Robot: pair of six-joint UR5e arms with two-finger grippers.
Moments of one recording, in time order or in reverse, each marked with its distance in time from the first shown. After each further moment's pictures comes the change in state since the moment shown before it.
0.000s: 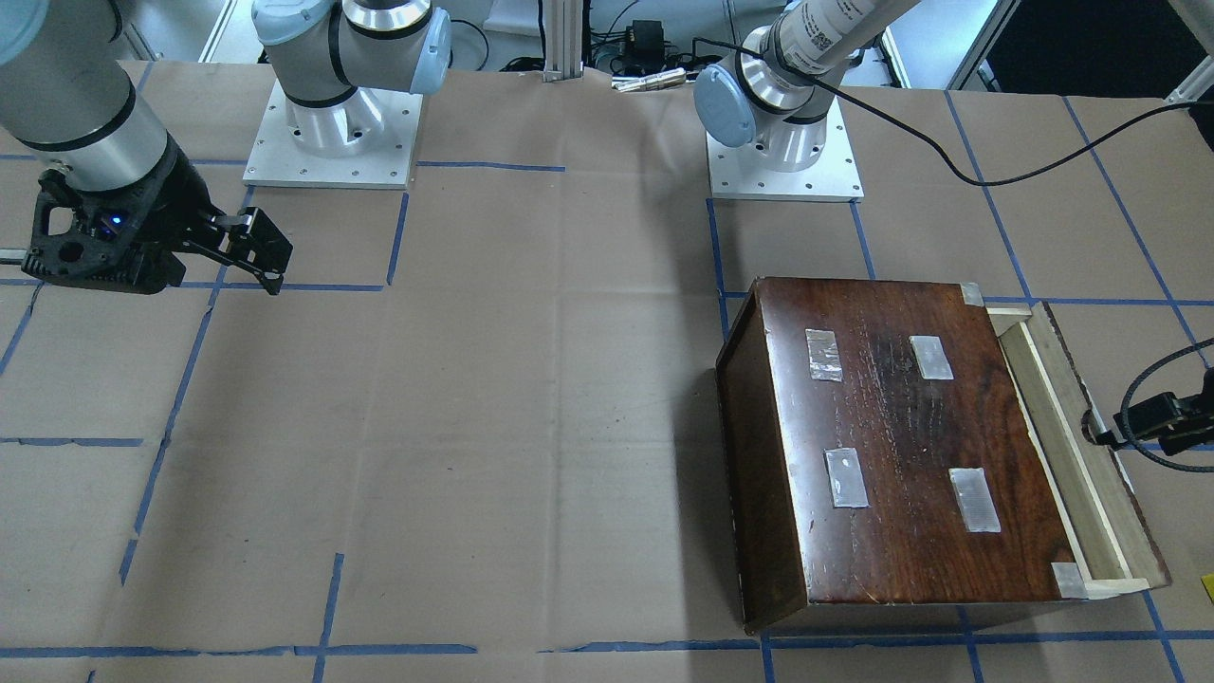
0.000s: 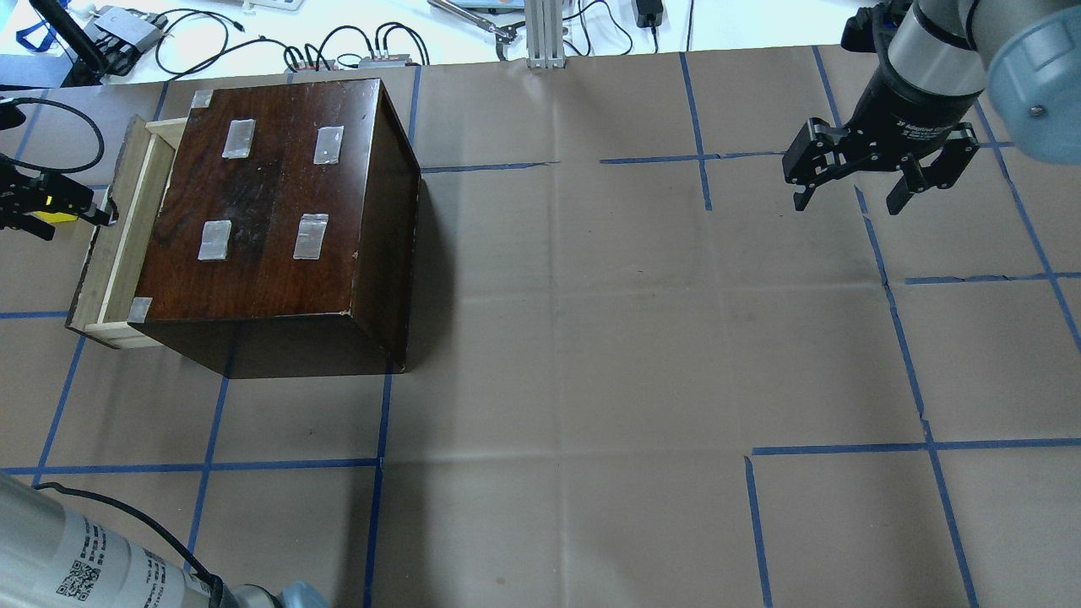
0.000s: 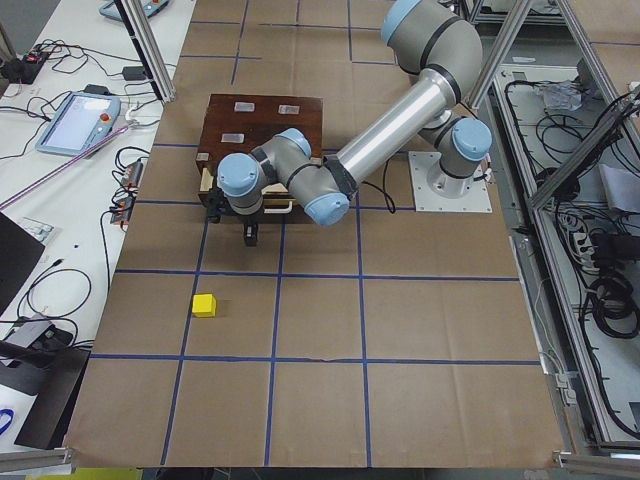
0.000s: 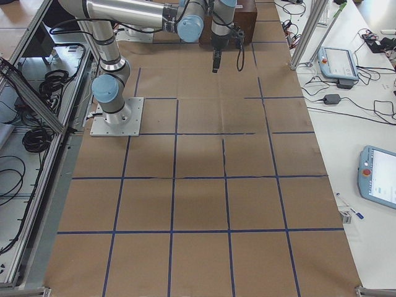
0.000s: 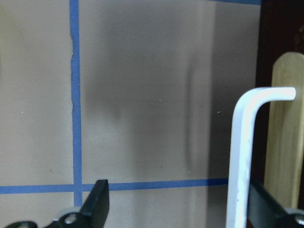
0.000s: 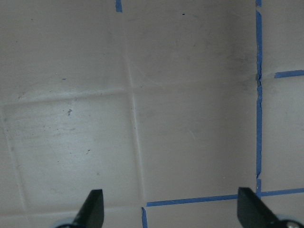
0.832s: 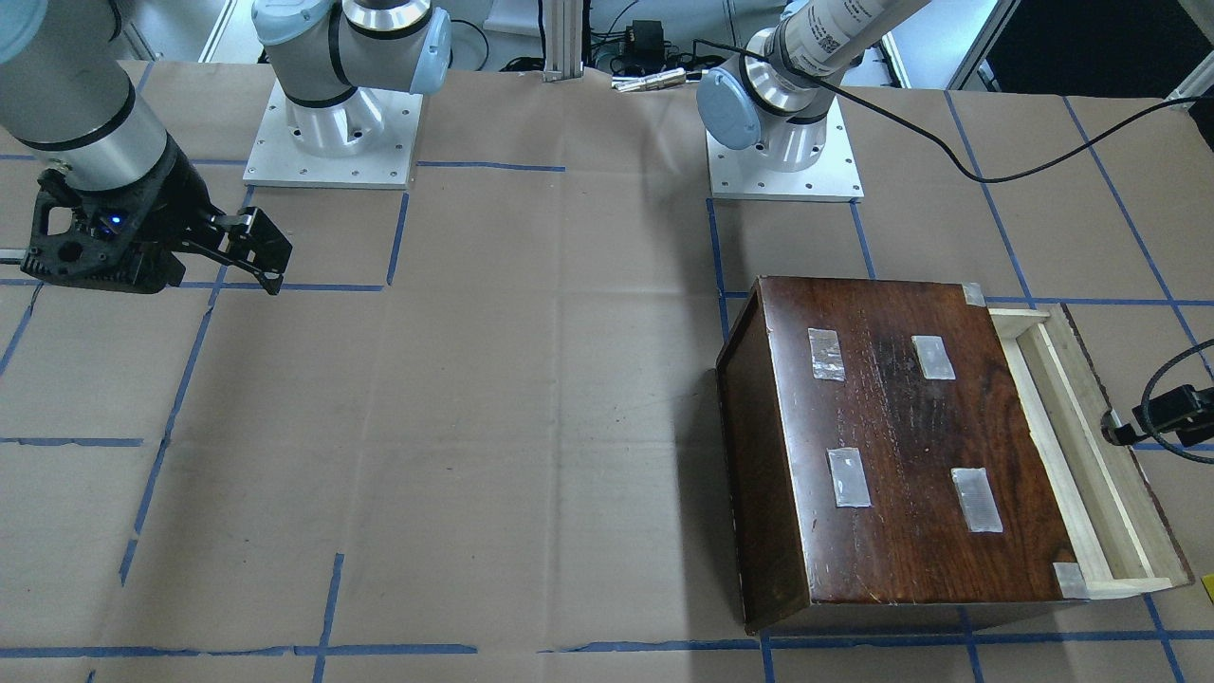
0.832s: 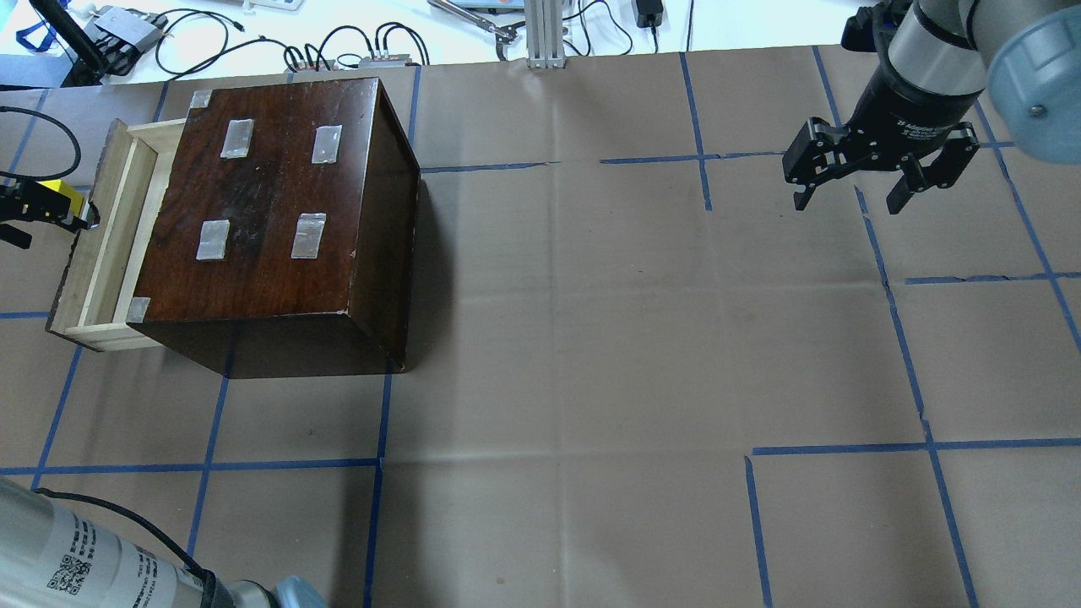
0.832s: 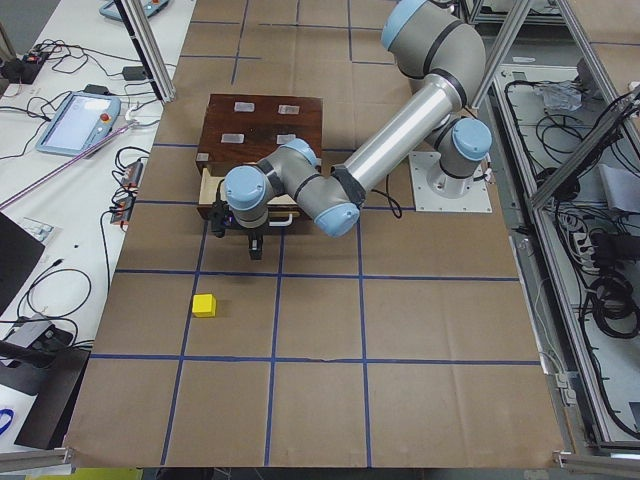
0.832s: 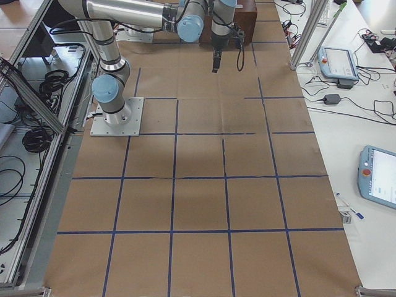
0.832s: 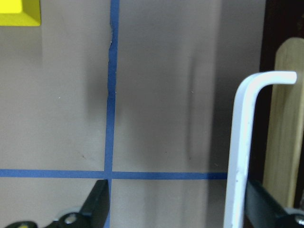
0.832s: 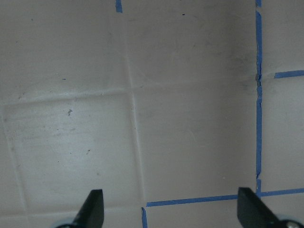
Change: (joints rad) left arm 0.031 -0.004 0.003 0.012 0.009 0.014; right arm 0.000 0.000 -0.001 0.000 0.000 0.000
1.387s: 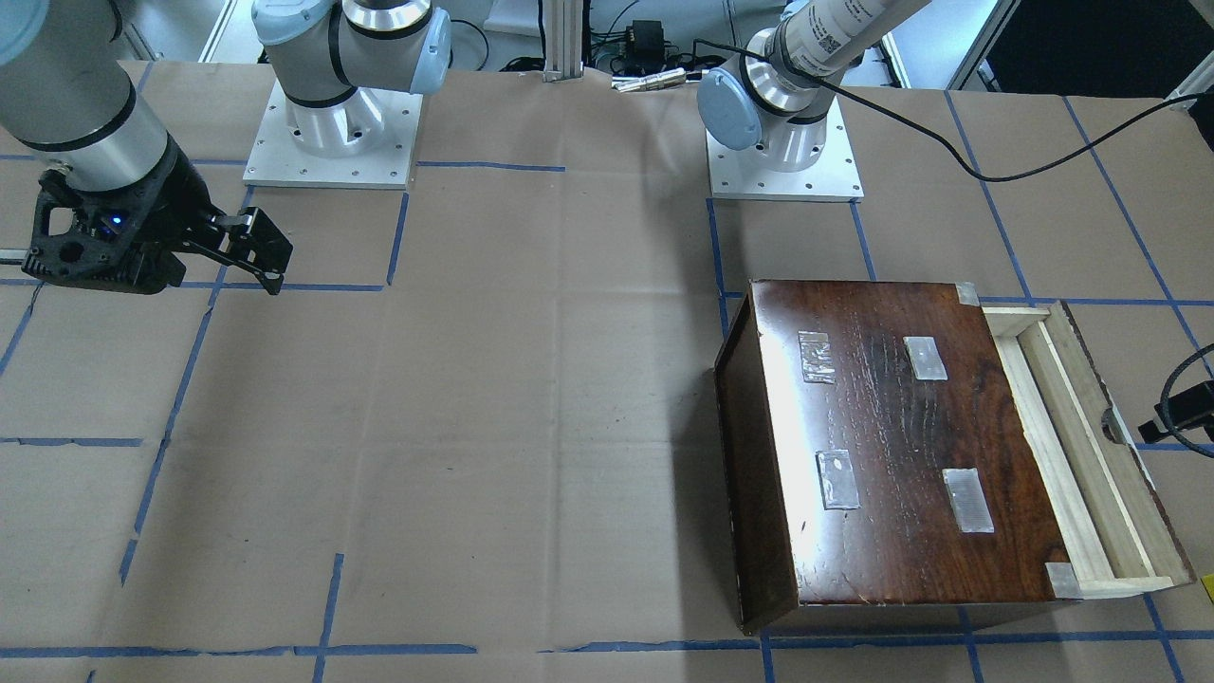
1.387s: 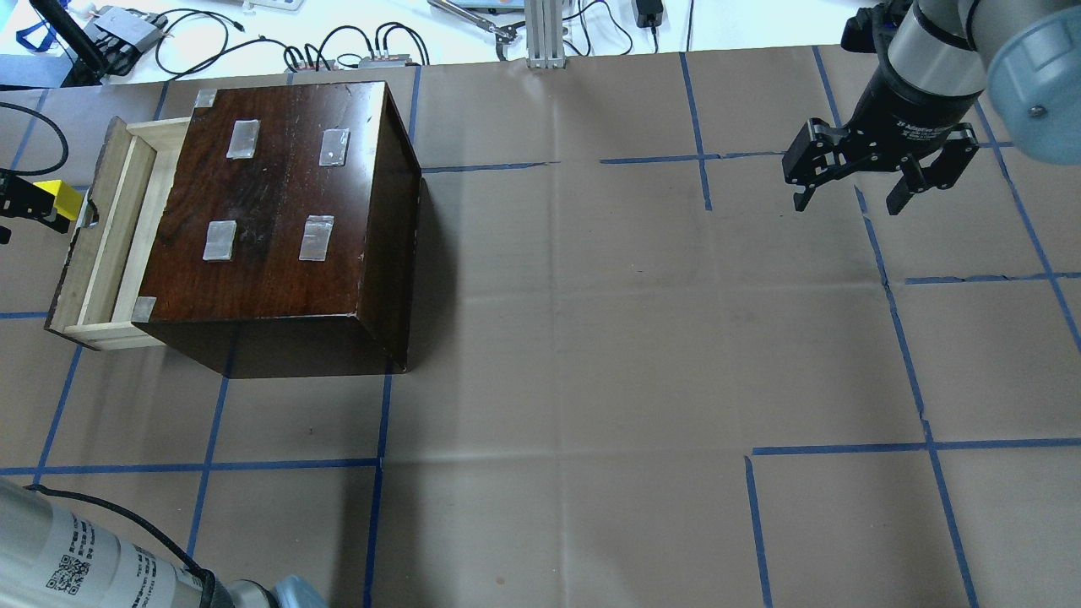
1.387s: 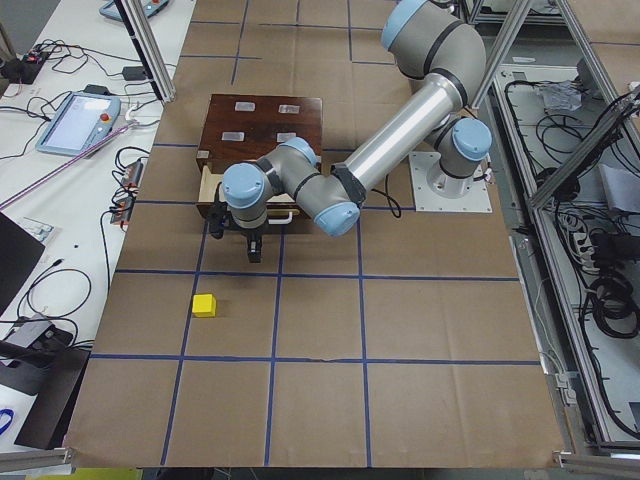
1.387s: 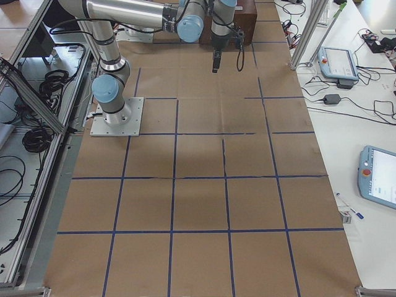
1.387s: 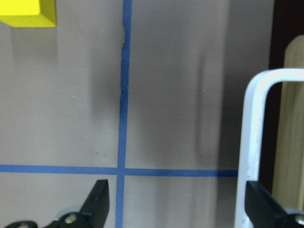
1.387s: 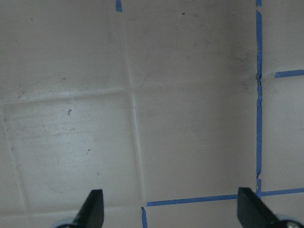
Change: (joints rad) left arm 0.004 0.001 0.044 -0.004 0.040 0.005; right arm 0.000 0.000 0.001 0.000 0.000 0.000
